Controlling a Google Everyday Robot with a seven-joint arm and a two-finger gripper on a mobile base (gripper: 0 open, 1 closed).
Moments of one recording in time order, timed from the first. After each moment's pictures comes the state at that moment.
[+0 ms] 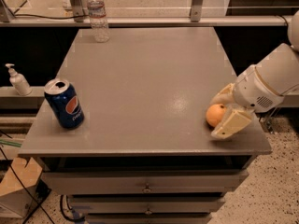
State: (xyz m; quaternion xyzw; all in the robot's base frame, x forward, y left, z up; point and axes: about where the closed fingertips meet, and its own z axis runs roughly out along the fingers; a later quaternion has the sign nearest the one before) arm 0.464 -0.183 0.832 -0.62 0.75 0.14 0.19
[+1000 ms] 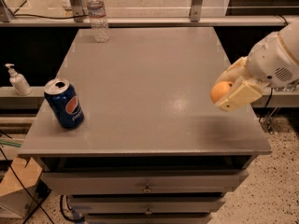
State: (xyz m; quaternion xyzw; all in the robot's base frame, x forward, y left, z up) arm 0.475 -0.177 0.907 -0.60 0.74 0.14 0.26
